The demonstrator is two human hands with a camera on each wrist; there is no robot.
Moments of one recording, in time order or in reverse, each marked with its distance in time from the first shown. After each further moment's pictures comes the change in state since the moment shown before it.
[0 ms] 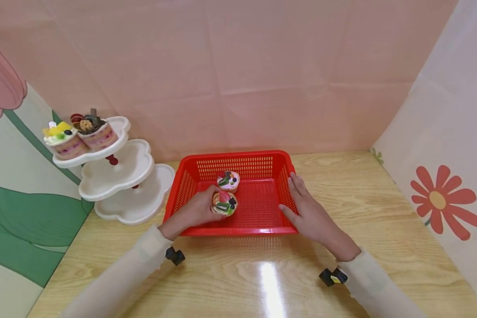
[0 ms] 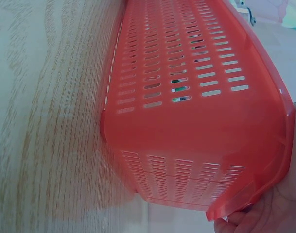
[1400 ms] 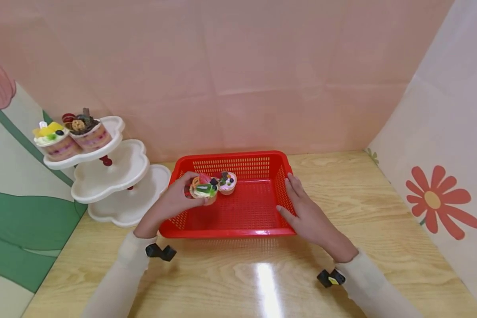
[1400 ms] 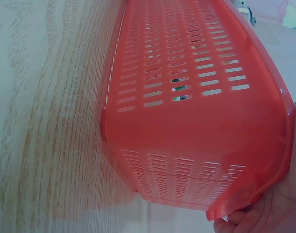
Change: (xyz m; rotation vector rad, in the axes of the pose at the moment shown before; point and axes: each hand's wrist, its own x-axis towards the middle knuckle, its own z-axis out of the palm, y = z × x) left_hand -0.017 -0.008 -0.047 -0.295 0.177 -0.029; right_hand -0.001 -0.001 0.000 0.017 0.008 -0.004
